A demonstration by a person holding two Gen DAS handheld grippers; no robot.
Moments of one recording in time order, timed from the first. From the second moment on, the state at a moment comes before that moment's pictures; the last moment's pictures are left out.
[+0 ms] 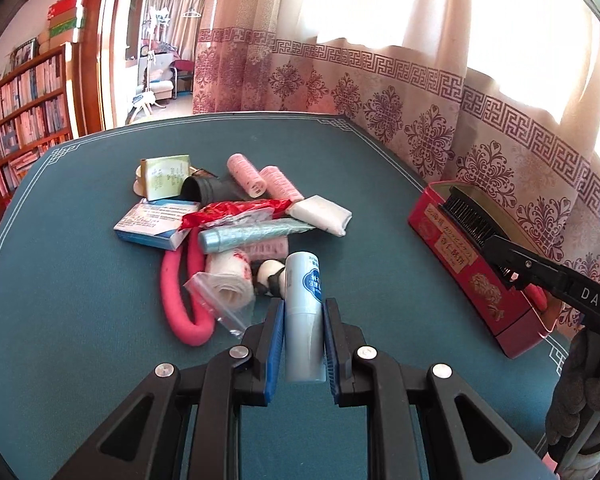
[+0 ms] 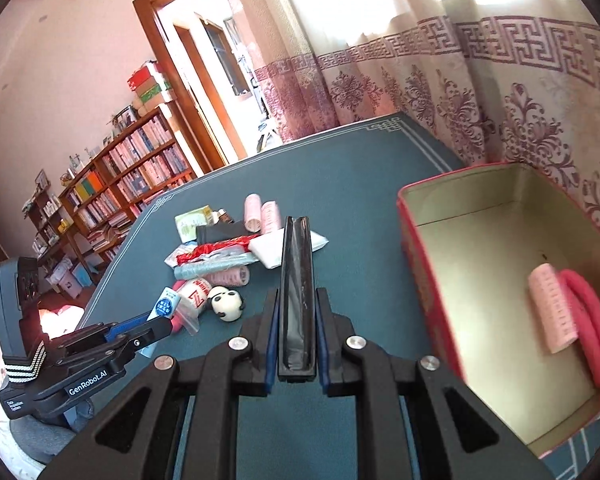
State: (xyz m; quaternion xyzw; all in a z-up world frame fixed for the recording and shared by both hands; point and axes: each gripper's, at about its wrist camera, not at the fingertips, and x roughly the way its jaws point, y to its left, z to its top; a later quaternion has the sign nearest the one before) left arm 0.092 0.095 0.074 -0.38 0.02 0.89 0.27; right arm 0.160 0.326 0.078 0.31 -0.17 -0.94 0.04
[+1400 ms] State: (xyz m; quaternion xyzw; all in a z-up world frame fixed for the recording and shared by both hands) left arm 0.101 0.303 0.089 -0.38 0.06 0.82 0.42; right arm 0.214 0.460 0.054 0.31 -0.21 -0.92 -0.09
